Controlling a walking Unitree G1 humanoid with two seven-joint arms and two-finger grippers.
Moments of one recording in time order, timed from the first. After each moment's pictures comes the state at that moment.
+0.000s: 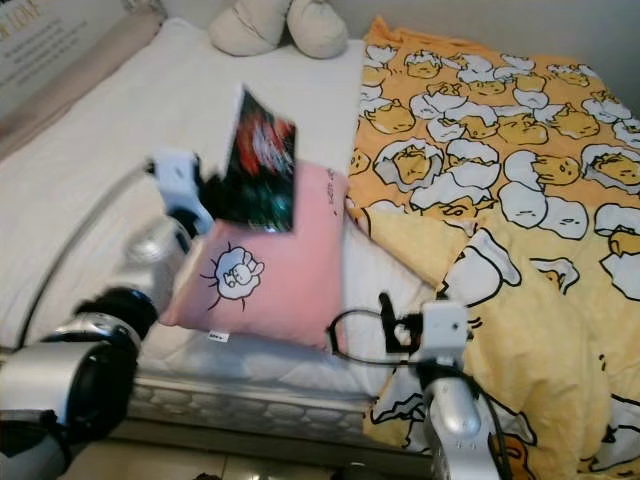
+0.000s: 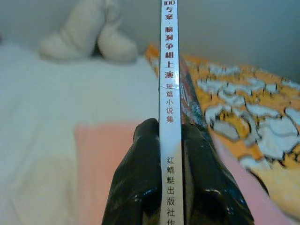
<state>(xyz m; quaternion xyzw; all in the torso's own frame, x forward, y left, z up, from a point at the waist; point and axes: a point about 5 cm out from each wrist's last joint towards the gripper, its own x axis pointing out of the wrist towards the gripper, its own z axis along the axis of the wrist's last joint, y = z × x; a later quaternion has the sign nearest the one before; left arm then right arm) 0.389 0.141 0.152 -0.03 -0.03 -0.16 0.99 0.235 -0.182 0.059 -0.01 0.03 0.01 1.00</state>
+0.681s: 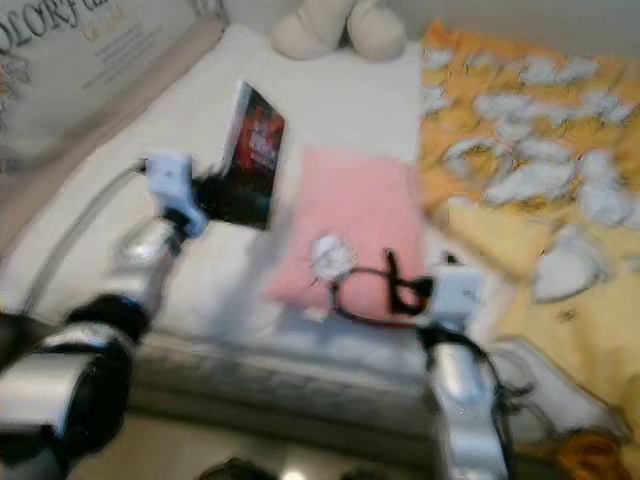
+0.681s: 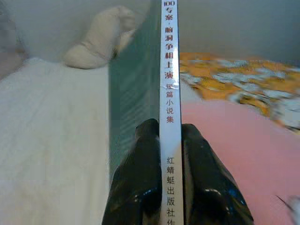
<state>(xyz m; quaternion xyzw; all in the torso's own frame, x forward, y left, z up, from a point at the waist) 0.380 0.130 0.141 -0.01 -0.03 -0.22 0.98 0.252 -0.184 0.081 0.02 -0.02 -0.01 1.00</state>
